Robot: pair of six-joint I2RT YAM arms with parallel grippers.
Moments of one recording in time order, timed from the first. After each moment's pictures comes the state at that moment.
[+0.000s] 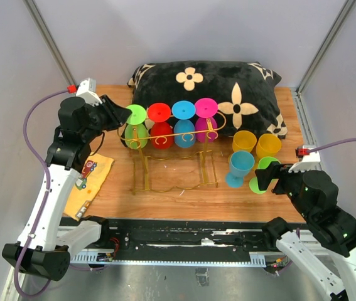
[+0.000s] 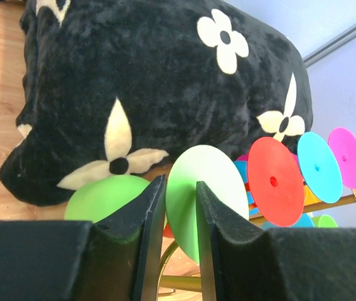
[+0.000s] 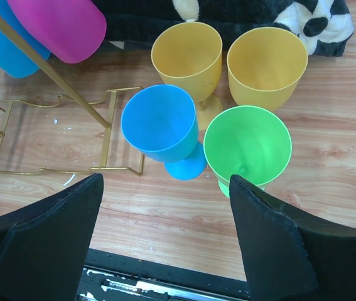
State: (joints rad) left arm -0.17 1.01 1.20 -0.41 0.20 -0.53; right arm 0.50 0.38 0.94 -0.93 0.26 0.34
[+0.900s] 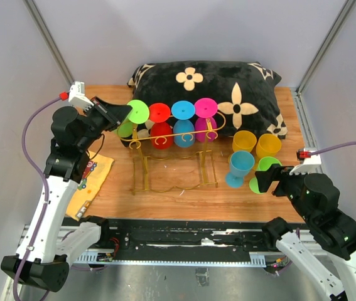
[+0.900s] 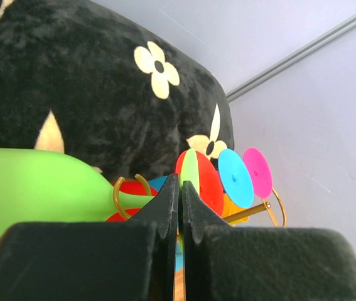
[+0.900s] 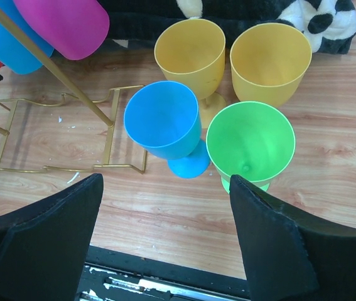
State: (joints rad) left arm -0.17 0.92 1.10 -0.21 0.25 -0.79; right arm 0.50 0.35 0.93 -0.94 0.25 0.35
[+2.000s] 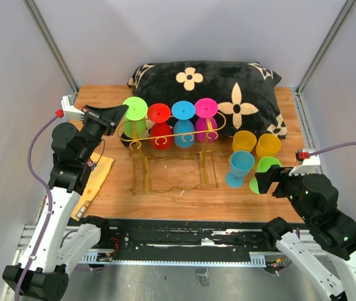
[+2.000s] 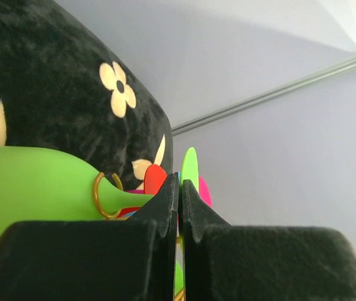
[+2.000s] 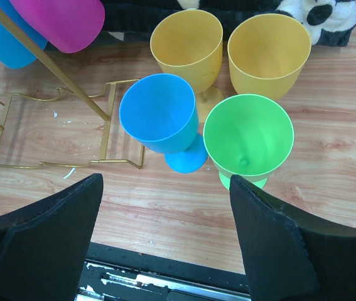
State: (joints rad) left arm -0.17 0.80 0.92 0.01 0.16 -1.15; right arm 0.50 0.34 0.92 -0.96 0.25 0.35
